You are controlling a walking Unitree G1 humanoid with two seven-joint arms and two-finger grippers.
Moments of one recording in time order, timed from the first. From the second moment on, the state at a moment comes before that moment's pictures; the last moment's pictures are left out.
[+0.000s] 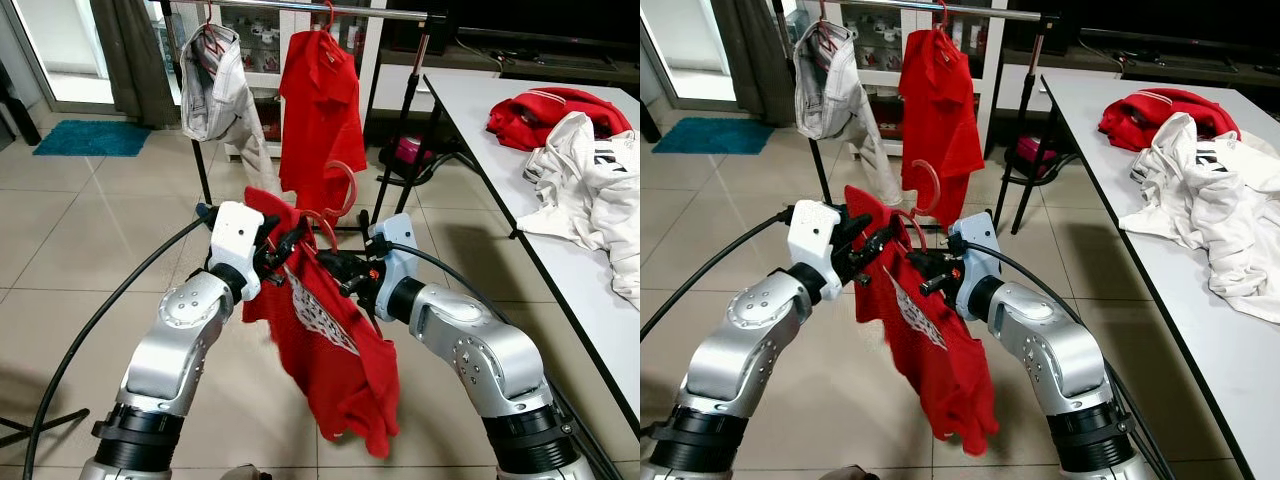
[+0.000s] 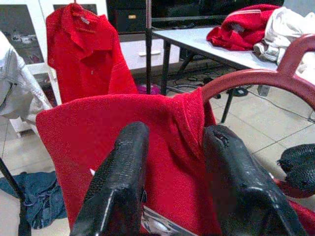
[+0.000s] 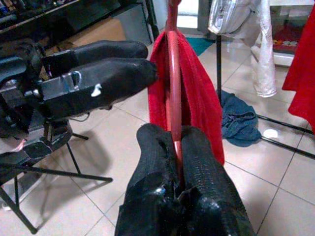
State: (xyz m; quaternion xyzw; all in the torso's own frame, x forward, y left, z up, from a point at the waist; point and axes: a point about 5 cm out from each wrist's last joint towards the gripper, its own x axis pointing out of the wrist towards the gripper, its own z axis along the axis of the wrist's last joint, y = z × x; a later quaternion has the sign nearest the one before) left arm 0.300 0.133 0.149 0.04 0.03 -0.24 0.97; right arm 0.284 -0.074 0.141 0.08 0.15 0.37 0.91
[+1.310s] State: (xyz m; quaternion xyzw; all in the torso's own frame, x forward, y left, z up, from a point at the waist) left arm 0.305 0.126 0.148 0.00 0.03 -0.28 0.96; right arm 0.283 -0.073 0.144 0.08 0.14 0.39 0.91
